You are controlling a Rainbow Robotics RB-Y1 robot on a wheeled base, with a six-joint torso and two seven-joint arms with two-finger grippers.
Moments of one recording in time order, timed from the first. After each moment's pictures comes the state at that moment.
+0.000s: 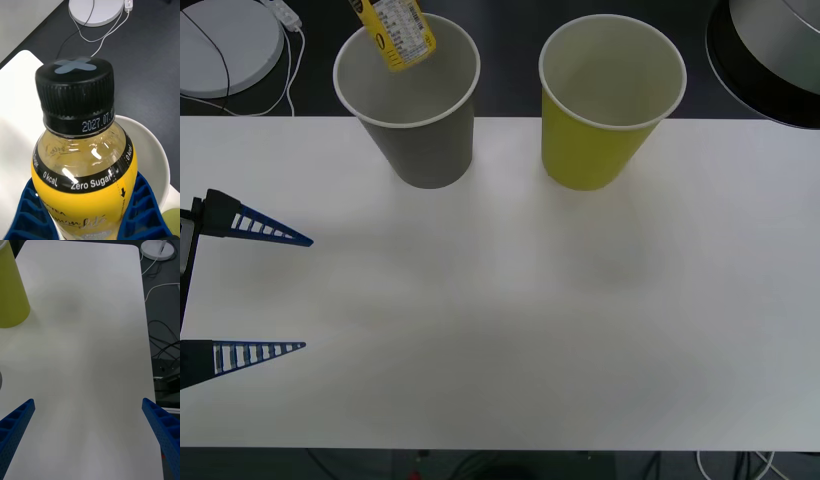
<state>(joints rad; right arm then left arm) -2.06 -0.25 1.28 -0.45 1.32 -1.04 -1.46 0.18 1.09 0.37 -2.16 -1.24 -1.32 0.30</state>
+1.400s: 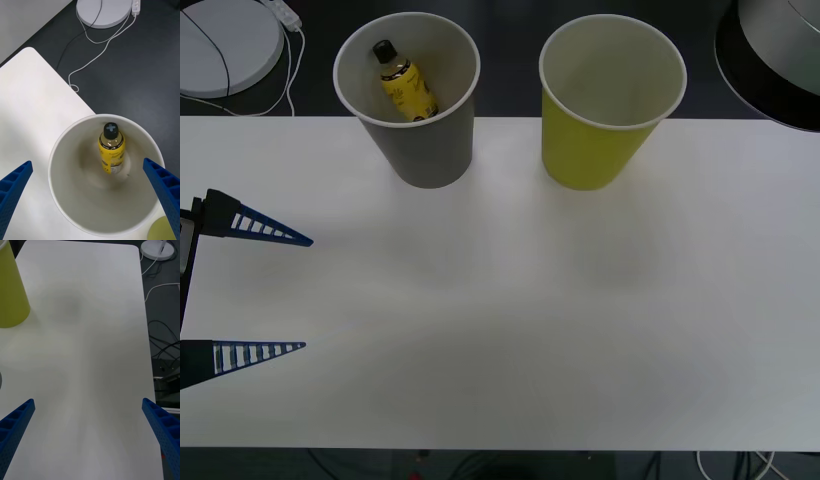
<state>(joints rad) -2.03 -0.28 1.27 -0.45 1.28 -1.03 -1.35 0.18 1.09 0.37 -2.16 -1.24 -1.32 0.30</state>
